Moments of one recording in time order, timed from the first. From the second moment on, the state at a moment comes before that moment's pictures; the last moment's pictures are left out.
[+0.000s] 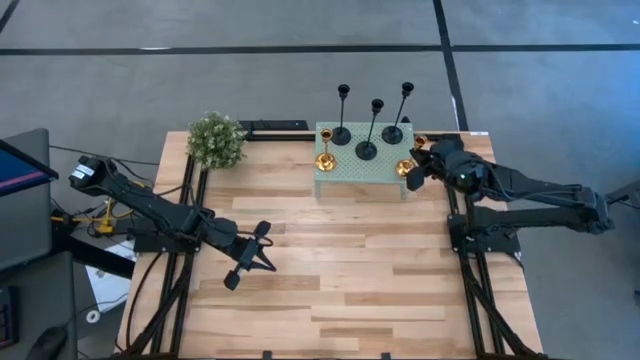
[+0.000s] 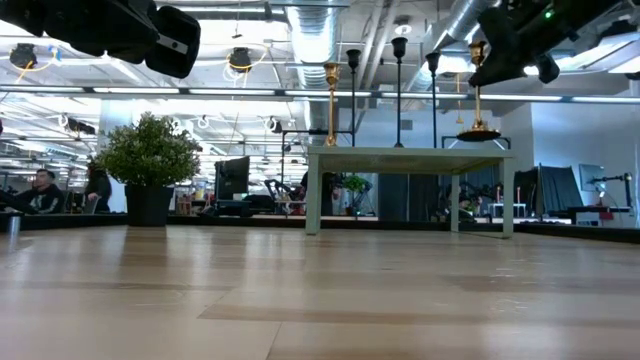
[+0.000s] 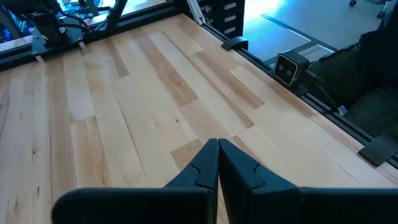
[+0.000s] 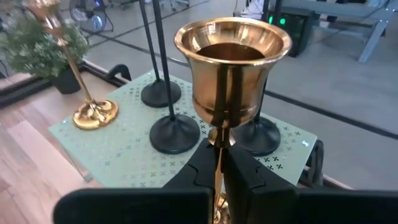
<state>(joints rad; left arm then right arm) -0.41 0.86 0.48 0.12 0.05 0.20 -0.21 0.69 0.69 -0.45 0.65 0.32</state>
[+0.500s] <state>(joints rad) -0.41 0.86 0.48 0.12 0.05 0.20 -0.34 0.74 0.68 -0.36 0.52 0.25</state>
